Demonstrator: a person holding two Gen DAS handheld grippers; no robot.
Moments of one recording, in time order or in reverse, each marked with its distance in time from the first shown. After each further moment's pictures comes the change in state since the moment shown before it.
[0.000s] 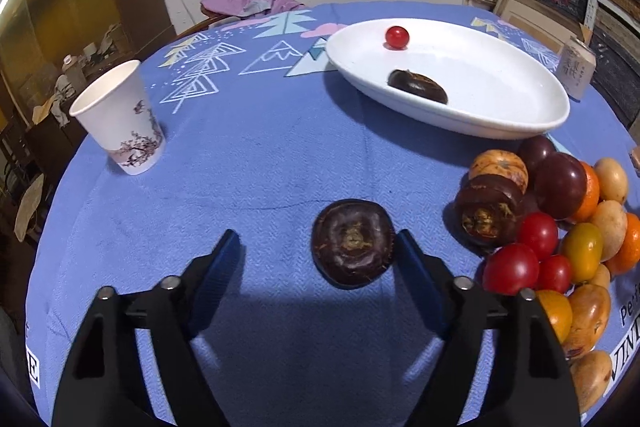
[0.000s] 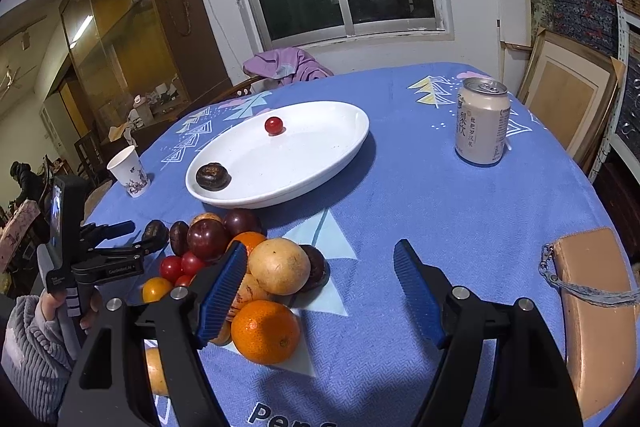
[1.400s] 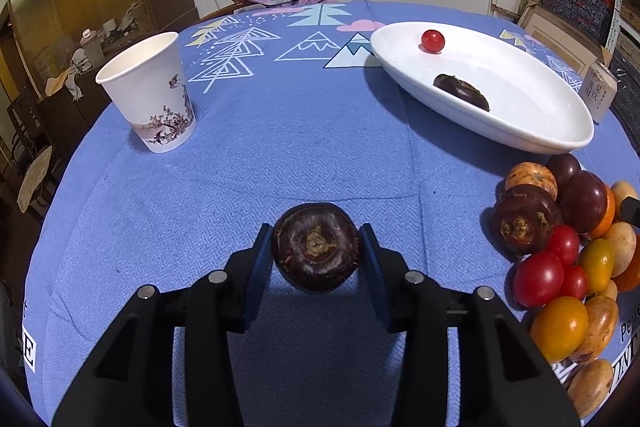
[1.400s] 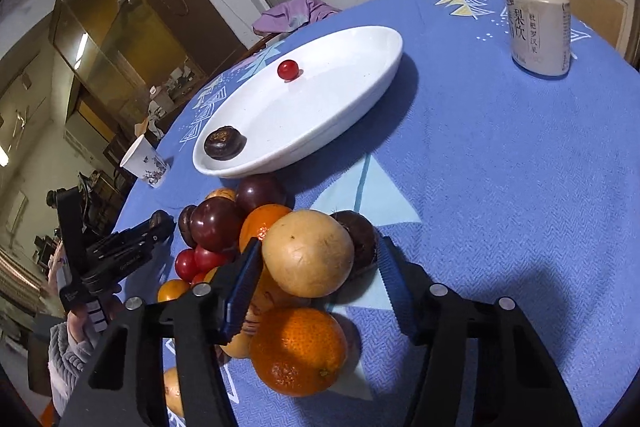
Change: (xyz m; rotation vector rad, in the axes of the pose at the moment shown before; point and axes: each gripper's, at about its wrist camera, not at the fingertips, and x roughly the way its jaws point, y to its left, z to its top) left arm 0.001 0.026 -0.004 -0.101 0.015 0.038; right arm 0.069 -0.002 -0.008 0.179 0.198 0.183
